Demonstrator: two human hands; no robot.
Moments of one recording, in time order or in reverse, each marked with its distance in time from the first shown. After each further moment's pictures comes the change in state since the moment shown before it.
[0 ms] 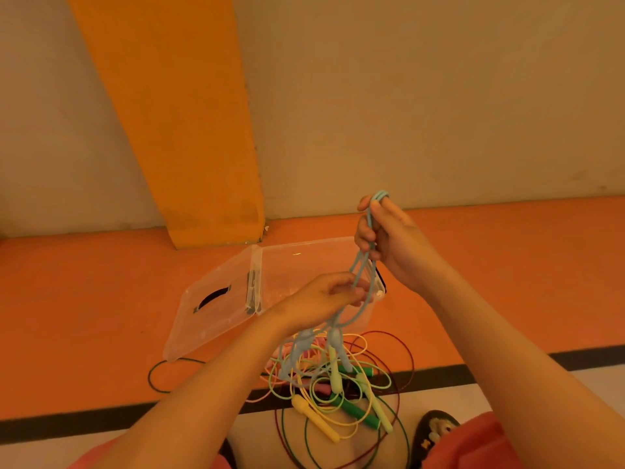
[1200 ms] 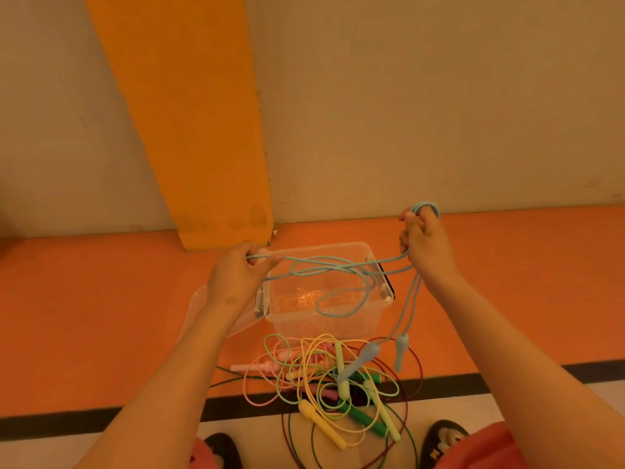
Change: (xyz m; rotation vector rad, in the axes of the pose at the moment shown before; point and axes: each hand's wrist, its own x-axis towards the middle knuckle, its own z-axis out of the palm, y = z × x) left_hand -0.040 -0.018 -0.098 0.599 0.899 -0.065; right_hand 0.019 0.022 -0.037 -0.512 0.494 -0.123
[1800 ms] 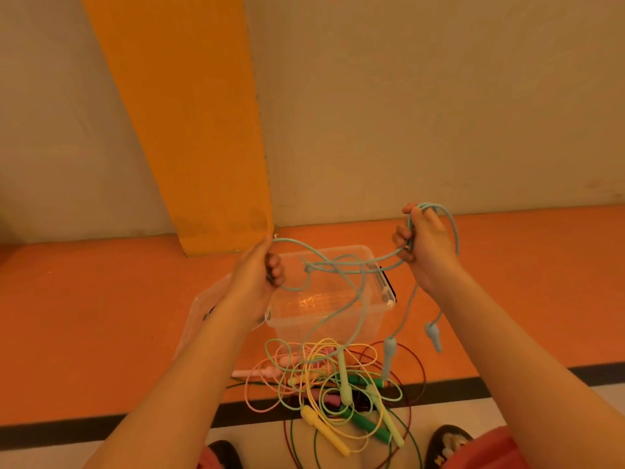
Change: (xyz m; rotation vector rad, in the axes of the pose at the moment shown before) left_hand 0.002 0.037 0.012 -1.215 -0.152 -0.557; right_hand -0.005 -0.023 0.006 0.497 -0.070 0.261
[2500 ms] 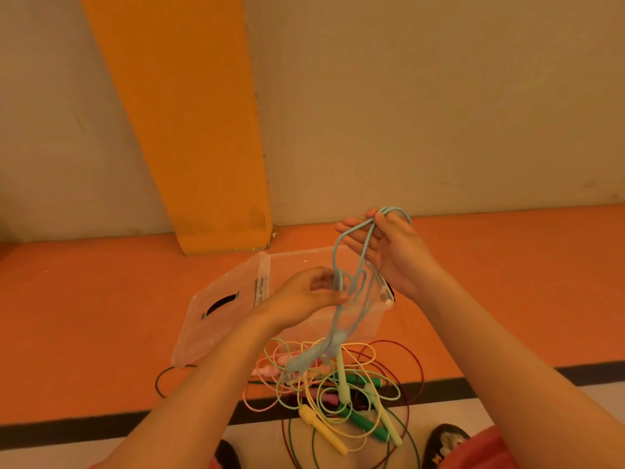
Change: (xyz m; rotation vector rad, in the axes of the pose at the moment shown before) left_hand -0.020 -0.034 0.018 0.793 -0.551 0.041; right_hand -0.018 0.002 0.027 0.304 -0.319 0.149
